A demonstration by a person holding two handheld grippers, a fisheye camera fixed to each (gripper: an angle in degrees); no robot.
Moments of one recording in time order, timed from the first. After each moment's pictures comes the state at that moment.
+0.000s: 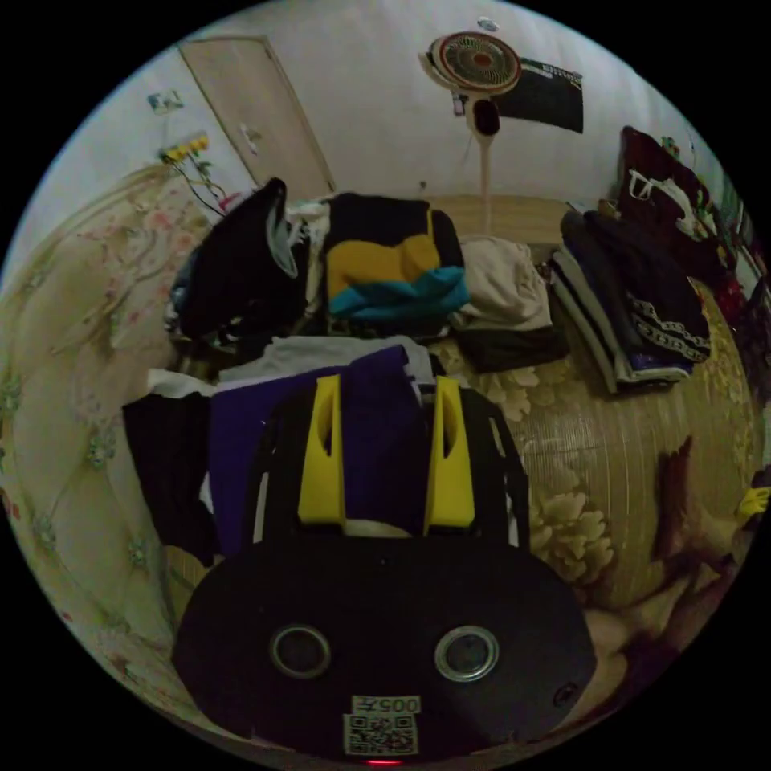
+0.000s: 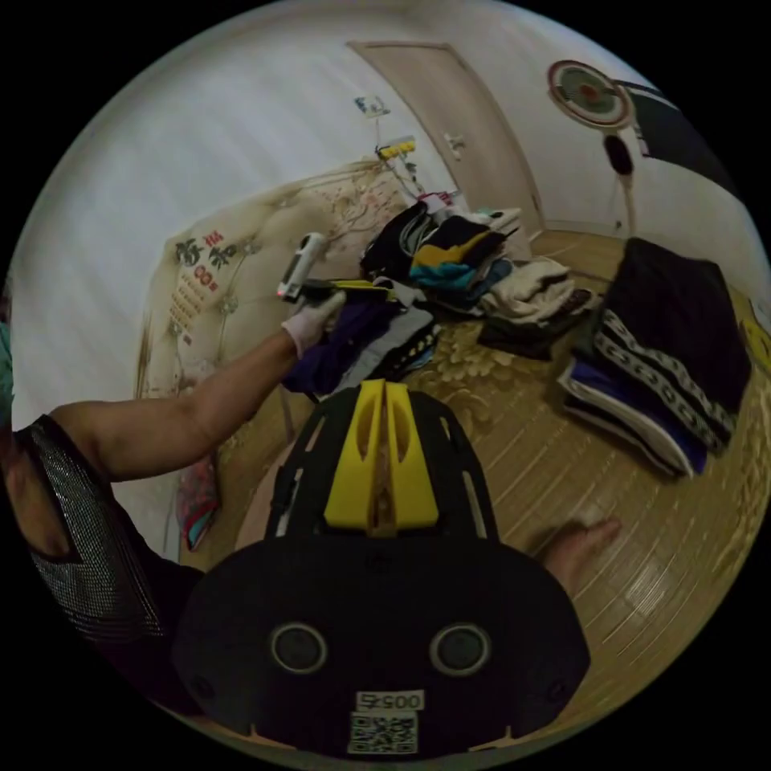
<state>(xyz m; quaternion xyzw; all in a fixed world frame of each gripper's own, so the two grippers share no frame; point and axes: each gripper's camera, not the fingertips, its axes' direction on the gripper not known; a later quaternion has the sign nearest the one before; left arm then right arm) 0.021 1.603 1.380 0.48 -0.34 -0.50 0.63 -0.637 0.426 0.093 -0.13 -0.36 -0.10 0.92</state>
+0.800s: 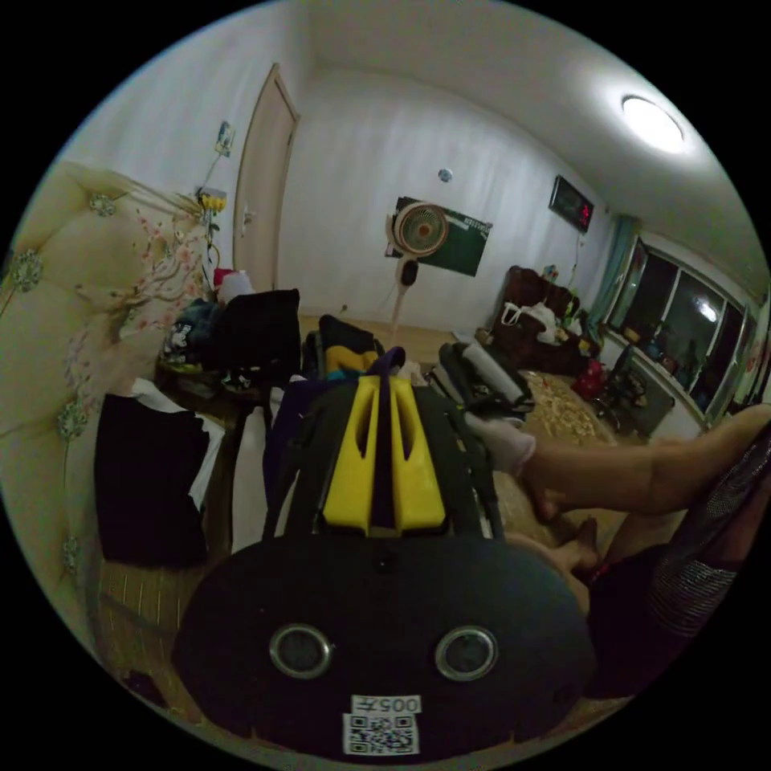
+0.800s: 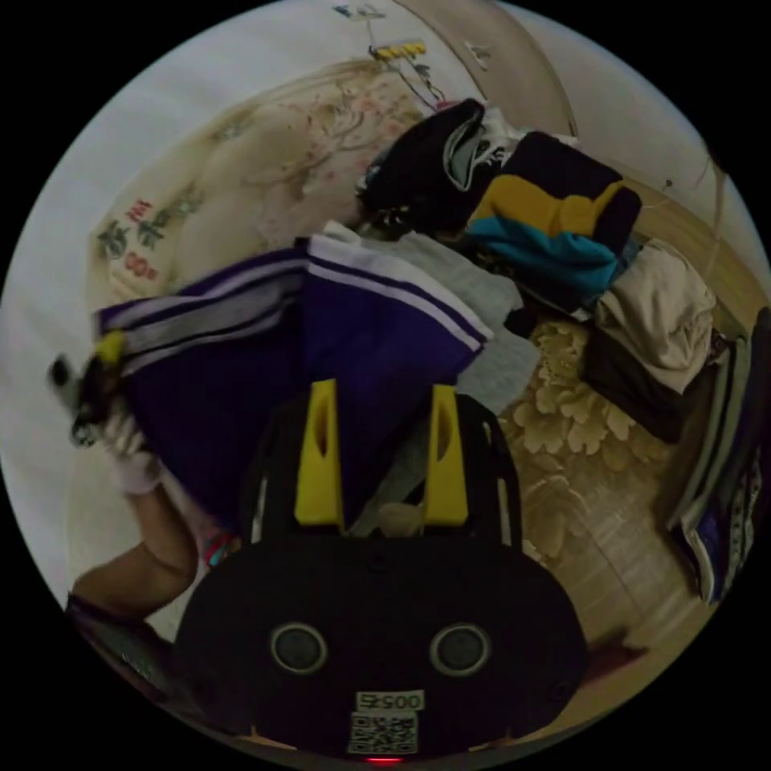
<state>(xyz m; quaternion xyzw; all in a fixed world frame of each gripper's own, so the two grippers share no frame) 0.218 1.956 1.686 0.75 -0.32 -0.29 0.51 -1.001 0.337 0.217 -0.28 -0.32 -0.12 0.90</state>
